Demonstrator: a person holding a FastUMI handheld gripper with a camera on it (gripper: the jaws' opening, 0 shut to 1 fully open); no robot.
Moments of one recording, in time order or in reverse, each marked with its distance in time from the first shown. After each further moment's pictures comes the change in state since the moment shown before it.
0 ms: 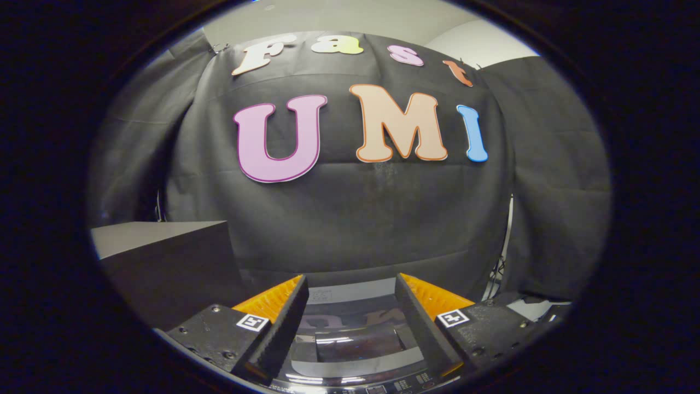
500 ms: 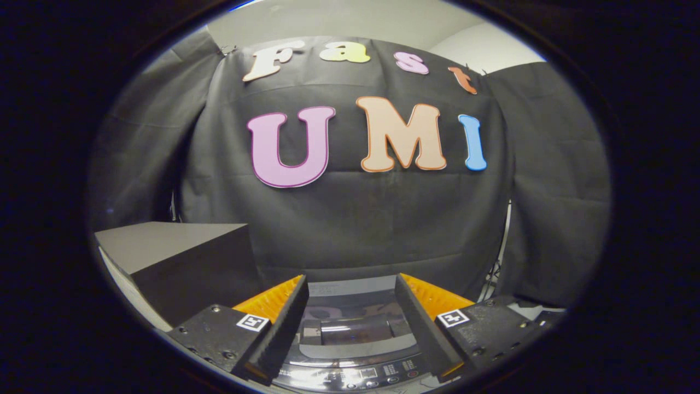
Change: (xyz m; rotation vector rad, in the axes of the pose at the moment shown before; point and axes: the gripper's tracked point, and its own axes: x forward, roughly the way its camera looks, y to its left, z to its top) arm -0.058 -0.003 0.024 -0.040 0.012 0.015
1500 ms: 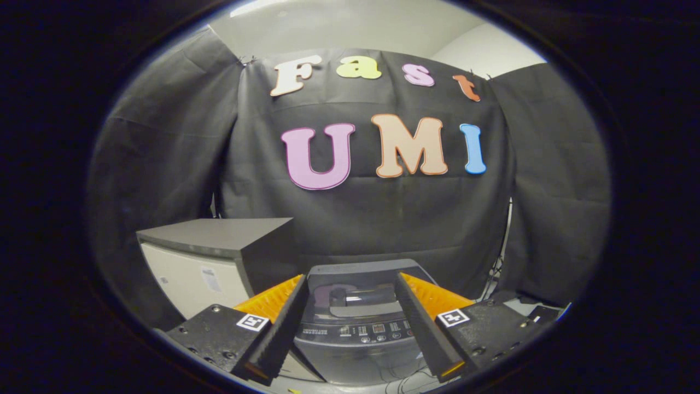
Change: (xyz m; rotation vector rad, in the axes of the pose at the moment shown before) arm -0.154 0.024 0.006 -0.002 -0.019 0.092
